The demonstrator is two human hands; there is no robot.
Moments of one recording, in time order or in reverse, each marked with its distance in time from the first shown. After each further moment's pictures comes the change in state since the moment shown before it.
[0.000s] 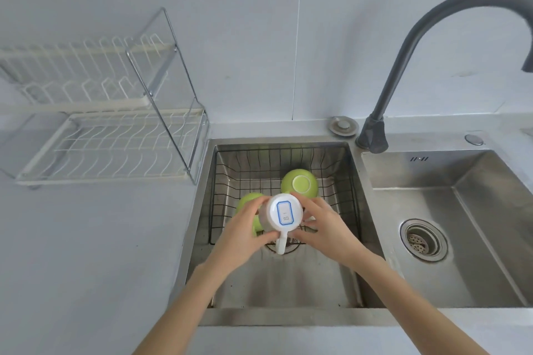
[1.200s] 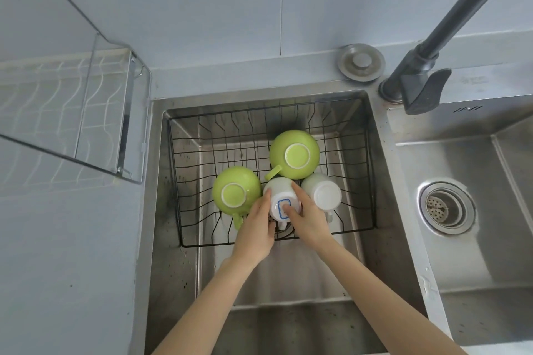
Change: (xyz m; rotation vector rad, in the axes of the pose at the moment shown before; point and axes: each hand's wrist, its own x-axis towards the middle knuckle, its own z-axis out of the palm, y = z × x) left_hand 0.089 -0.076 0.102 0.045 -0.302 -0.338; right_hand 0.104 0.098 0.067 0.339 0.039 0.624
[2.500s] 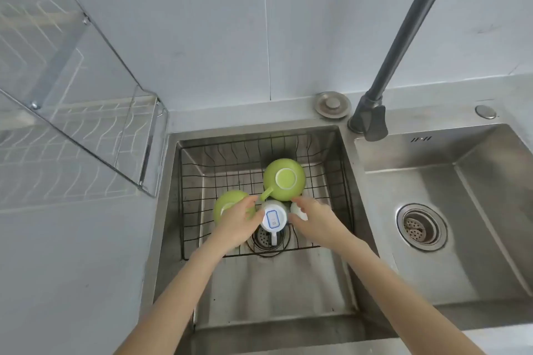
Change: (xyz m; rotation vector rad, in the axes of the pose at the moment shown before) left_hand -0.041 0.065 -0.069 -0.105 0.001 -0.065; right_hand -0.052 -0.035 -0.063 -0.411 -0.074 -0.211
